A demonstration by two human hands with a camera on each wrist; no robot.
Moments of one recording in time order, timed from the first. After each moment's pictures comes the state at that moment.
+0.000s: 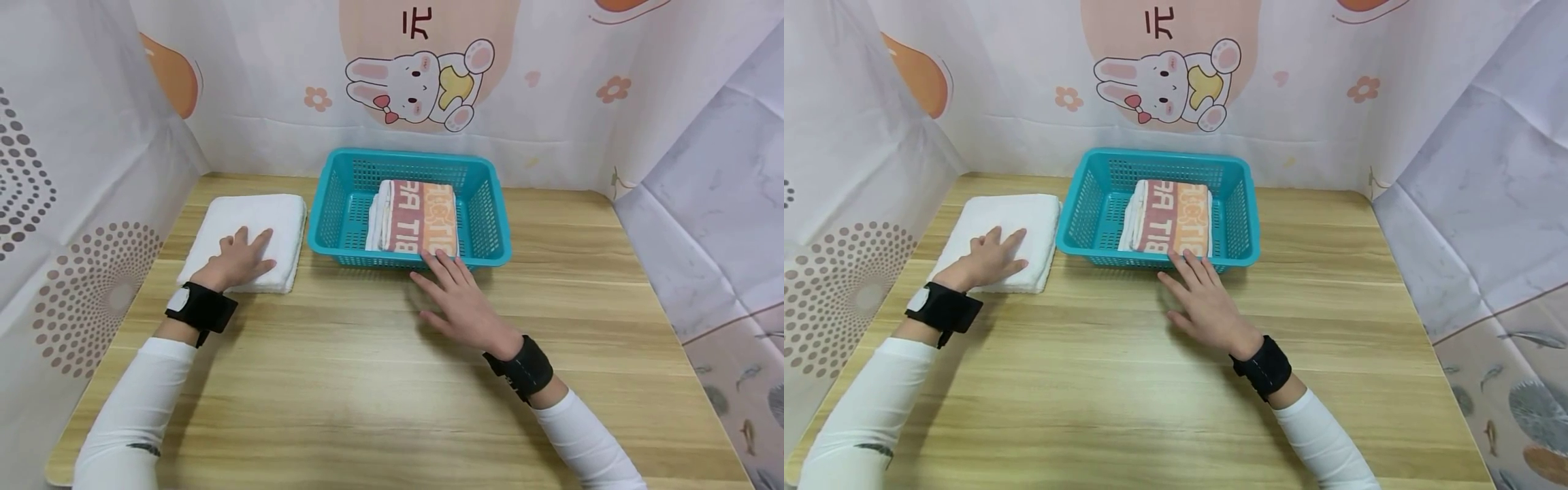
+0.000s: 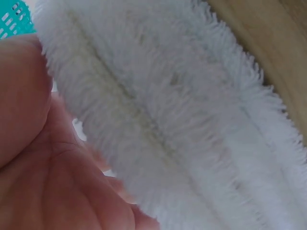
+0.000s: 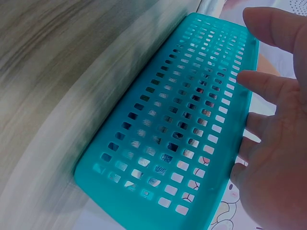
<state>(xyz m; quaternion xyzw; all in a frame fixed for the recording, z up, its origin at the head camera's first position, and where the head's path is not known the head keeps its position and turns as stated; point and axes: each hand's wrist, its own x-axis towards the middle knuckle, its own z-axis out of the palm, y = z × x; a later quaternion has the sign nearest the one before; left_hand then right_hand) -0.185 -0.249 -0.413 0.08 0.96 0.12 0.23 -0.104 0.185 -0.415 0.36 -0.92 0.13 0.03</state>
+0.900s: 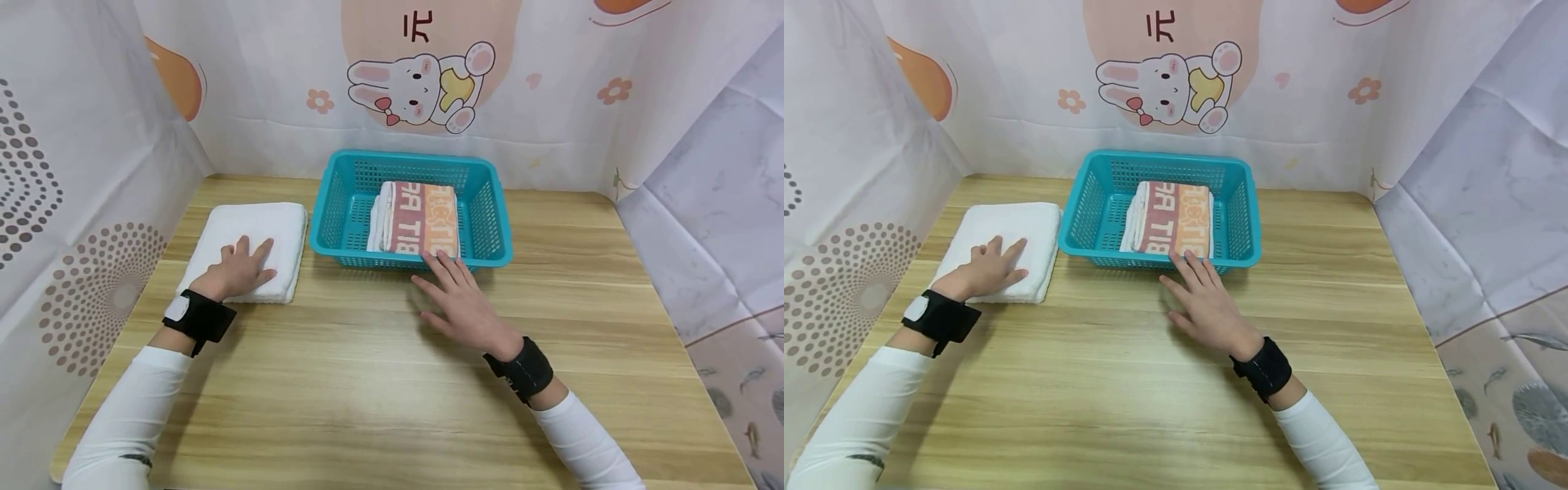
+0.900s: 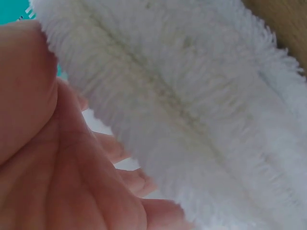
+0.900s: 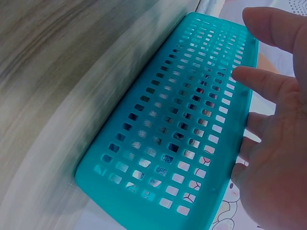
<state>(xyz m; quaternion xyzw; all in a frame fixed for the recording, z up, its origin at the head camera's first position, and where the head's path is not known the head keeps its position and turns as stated) -0.167 -0.246 -0.411 0.10 0.97 0.07 0.23 -0.103 0.185 -0.414 0.35 -0.93 0.13 0.02</state>
